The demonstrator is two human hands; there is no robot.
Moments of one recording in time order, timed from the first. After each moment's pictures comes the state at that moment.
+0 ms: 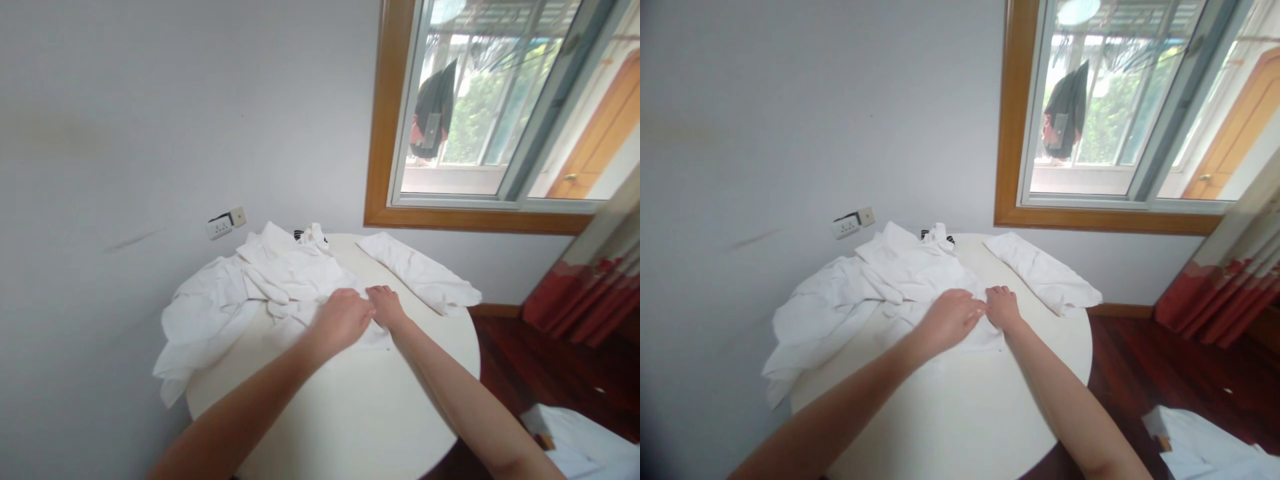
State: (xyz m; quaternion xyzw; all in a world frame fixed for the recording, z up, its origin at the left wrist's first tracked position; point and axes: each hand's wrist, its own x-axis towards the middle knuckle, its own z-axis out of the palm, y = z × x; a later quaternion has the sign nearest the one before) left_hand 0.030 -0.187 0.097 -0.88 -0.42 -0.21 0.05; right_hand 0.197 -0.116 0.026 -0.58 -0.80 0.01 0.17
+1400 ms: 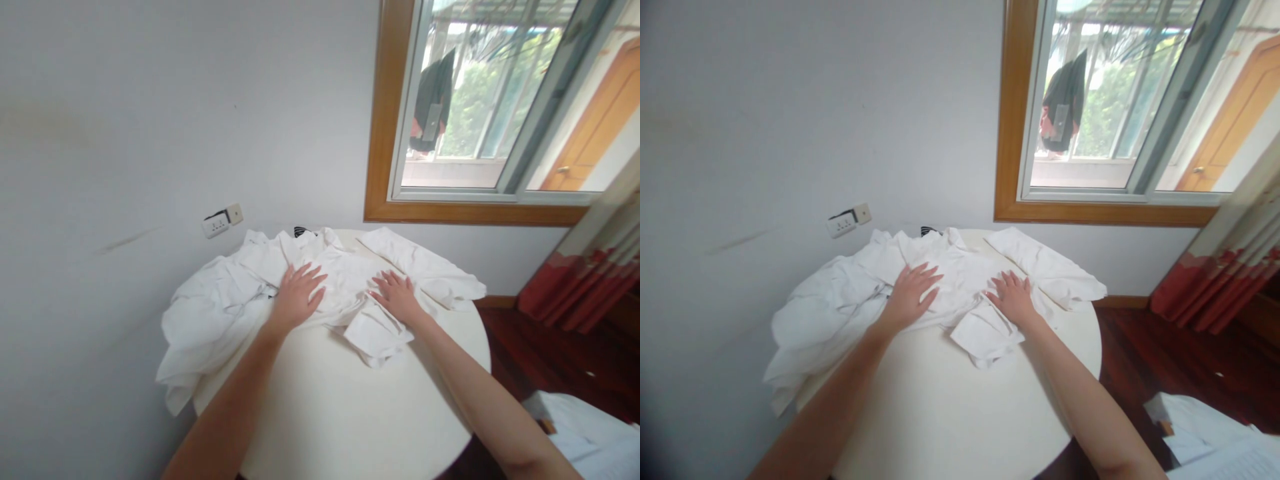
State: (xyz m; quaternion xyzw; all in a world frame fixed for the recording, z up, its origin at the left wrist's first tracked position) left_hand -0.086 -0.149 0.070 -0.82 -0.48 -0.26 0.16; right_hand 0.208 -0.120 0.033 -0.59 -0.78 -0.03 0.19
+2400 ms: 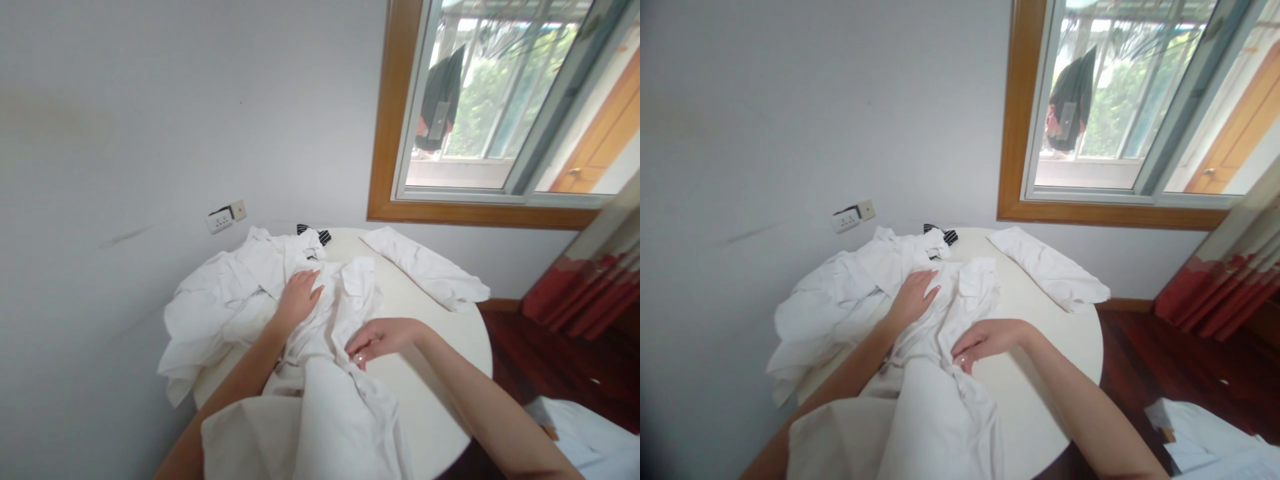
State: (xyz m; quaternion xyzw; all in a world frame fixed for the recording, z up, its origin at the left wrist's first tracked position) left_hand -0.086 -0.123 0.035 -0.79 -0.54 -0.26 0.12; right_hand 0.176 -0.176 0.078 -0.13 -0.79 0.60 -0.04
